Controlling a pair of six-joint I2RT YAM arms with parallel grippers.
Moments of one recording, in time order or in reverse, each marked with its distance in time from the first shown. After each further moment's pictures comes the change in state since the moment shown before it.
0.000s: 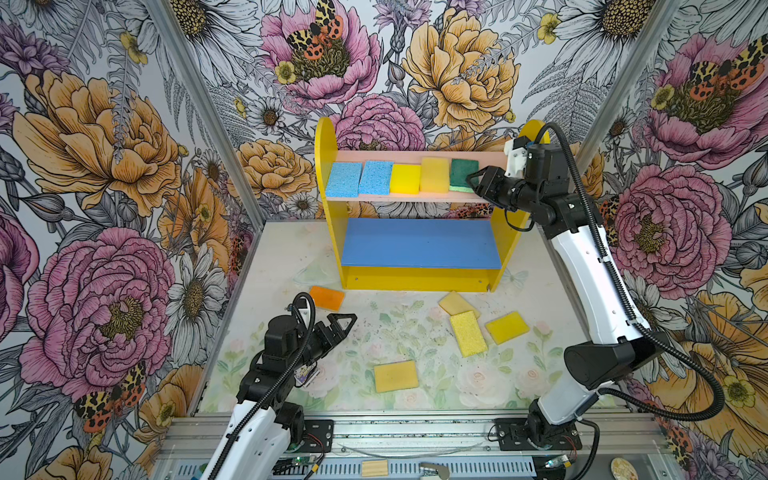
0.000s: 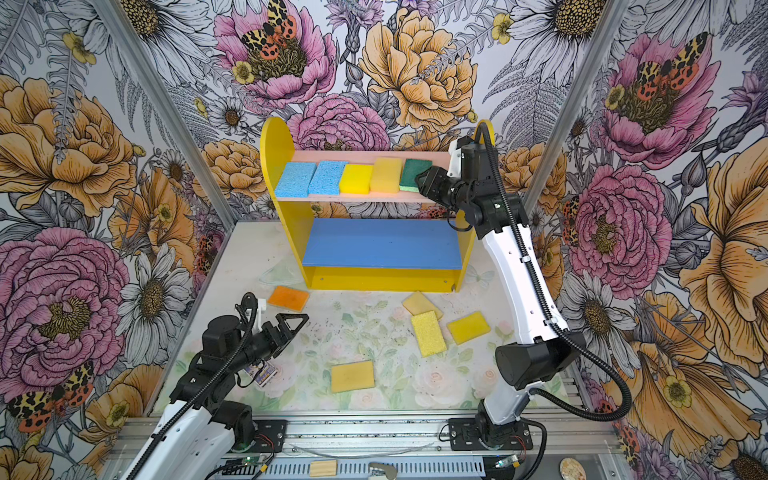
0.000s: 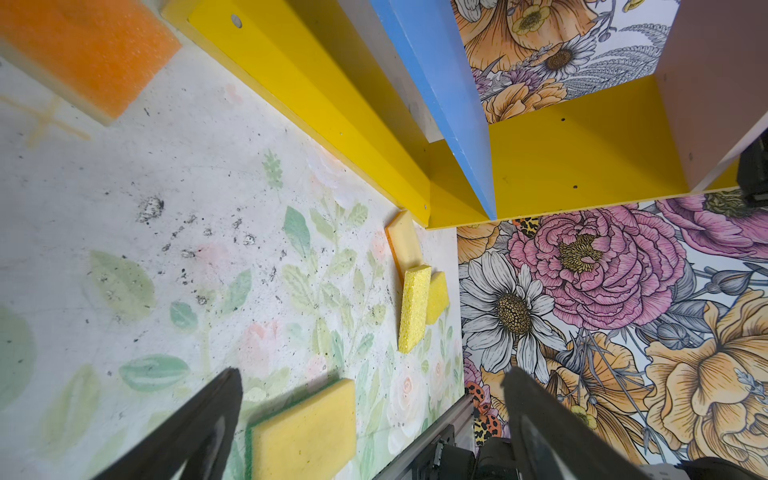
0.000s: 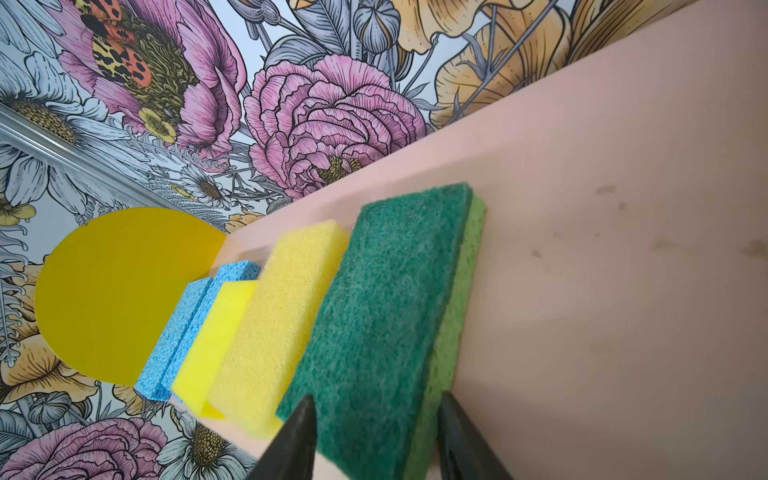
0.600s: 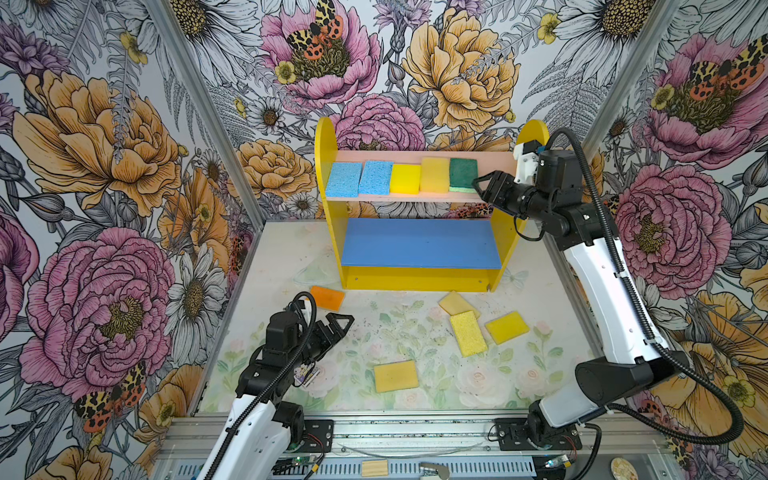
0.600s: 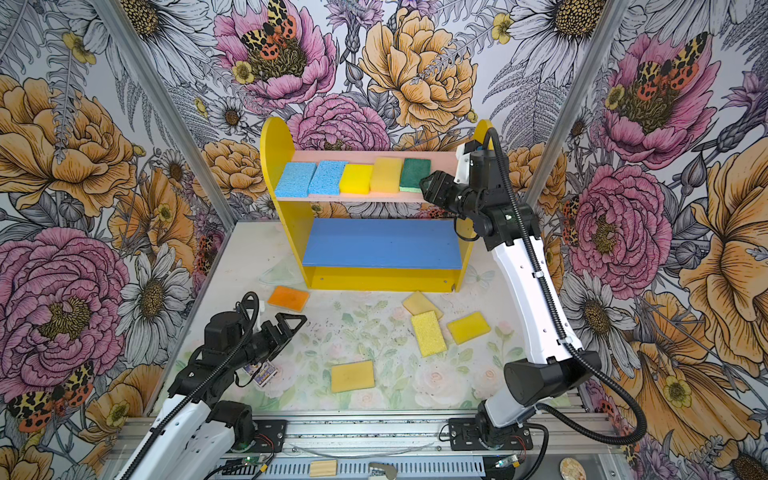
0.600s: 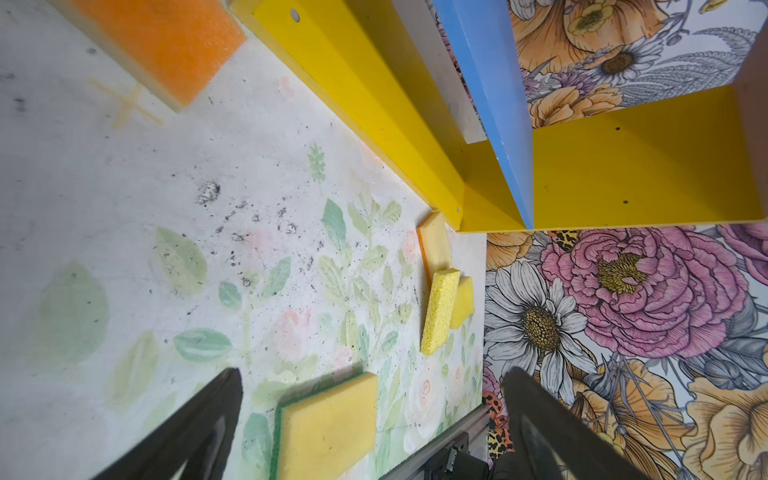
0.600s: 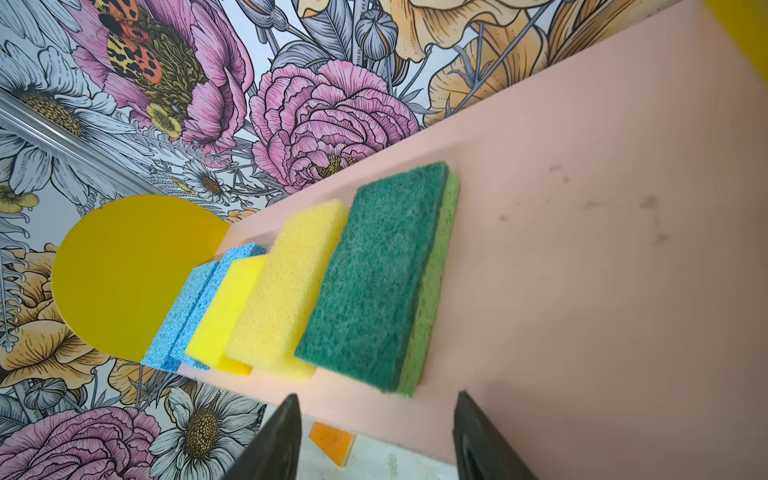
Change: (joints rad) left arm 0.013 0.052 0.071 -0.146 -0.085 0.021; right arm 0.001 -0.162 -0.139 -0.007 0.023 -0.027
